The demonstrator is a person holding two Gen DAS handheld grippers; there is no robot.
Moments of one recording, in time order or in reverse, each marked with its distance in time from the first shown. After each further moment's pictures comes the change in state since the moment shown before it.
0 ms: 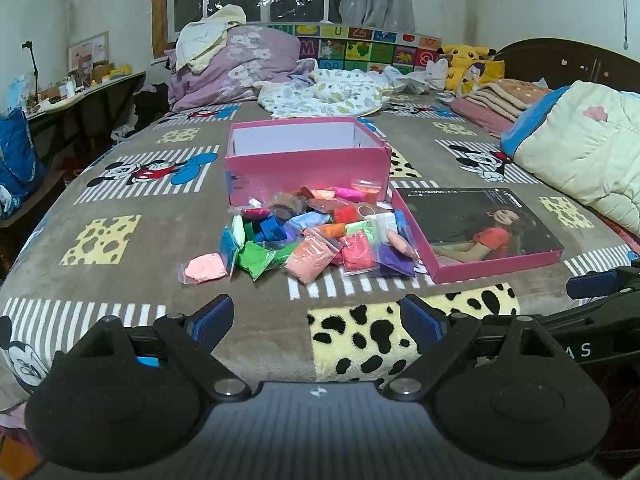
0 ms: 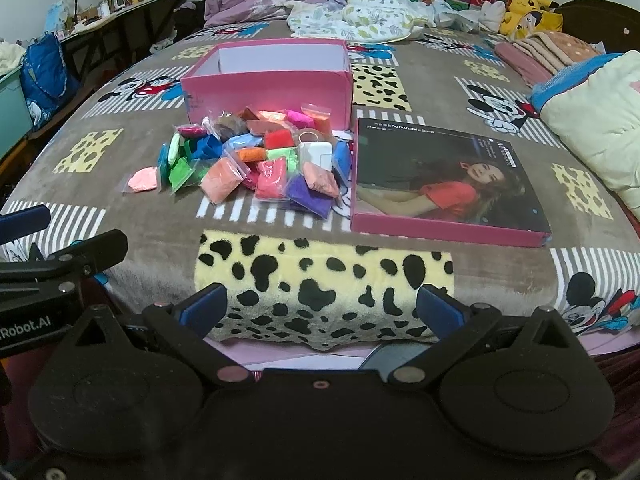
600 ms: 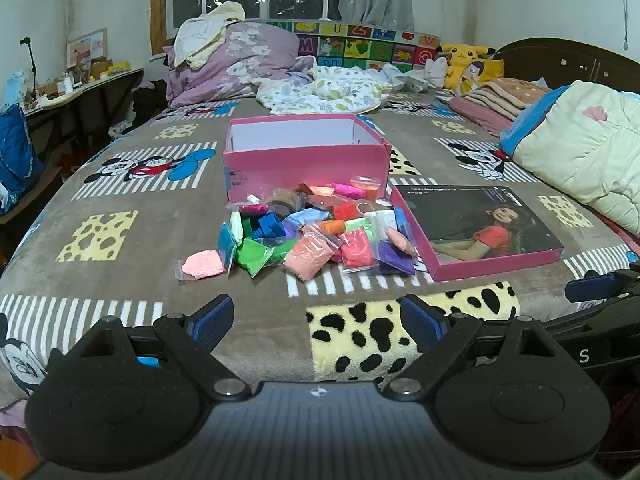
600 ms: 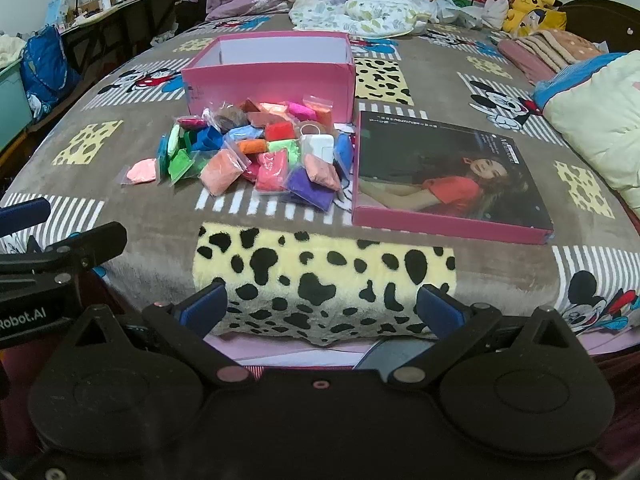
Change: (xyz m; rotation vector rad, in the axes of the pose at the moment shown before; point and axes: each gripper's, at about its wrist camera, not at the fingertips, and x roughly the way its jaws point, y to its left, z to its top) left arm 0.008 0.002 -0.001 -0.005 0.008 -0.011; right arm 0.008 0.002 0.004 -0.021 0.019 0.002
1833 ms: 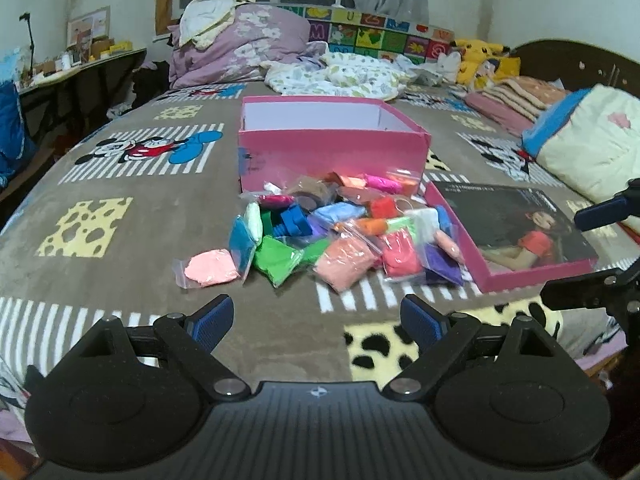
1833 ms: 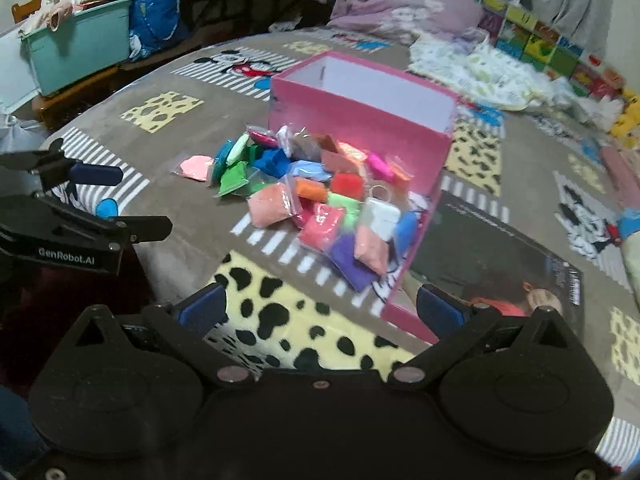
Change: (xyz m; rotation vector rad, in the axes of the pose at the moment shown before) left arm 0.080 0.050 0.006 -0.051 0.018 -0.020; right arm 0.039 -0.009 0.065 -0.372 -0.027 0.231
